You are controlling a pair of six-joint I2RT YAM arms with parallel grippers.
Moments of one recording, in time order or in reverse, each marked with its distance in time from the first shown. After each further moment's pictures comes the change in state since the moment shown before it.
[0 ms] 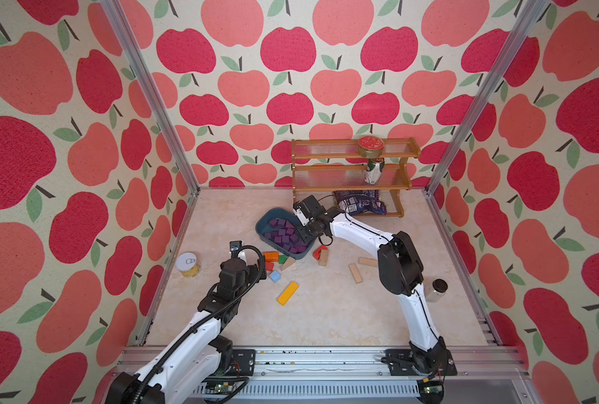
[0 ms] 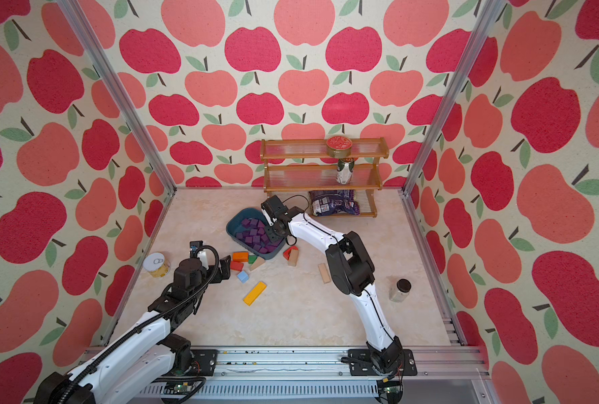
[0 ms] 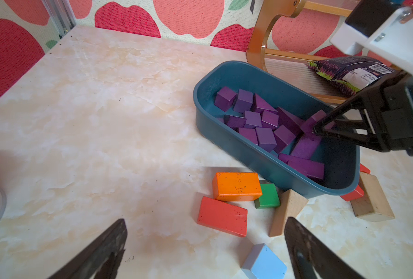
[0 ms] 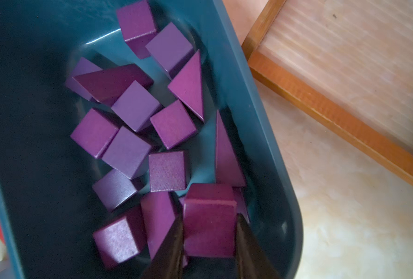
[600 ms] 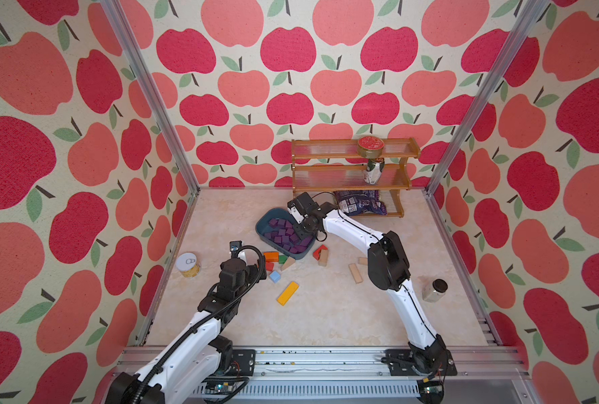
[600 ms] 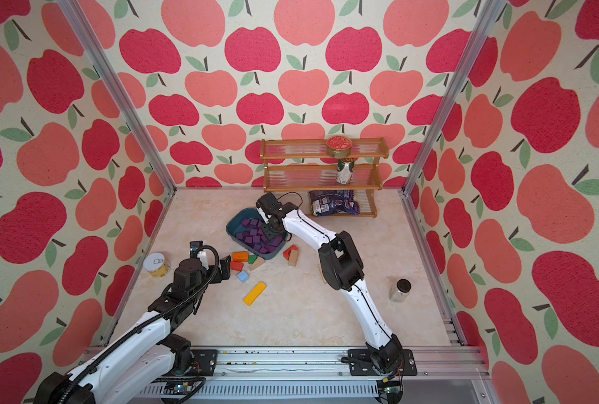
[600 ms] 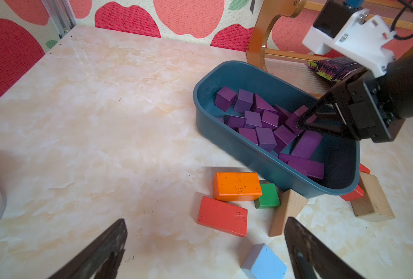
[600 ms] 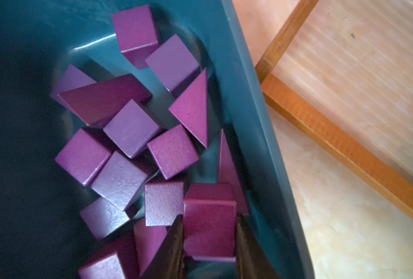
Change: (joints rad) left arm 0.000 0.000 0.000 0.000 0.000 0.000; right arm 0.002 0.135 0.221 -0.116 0.004 -0.059
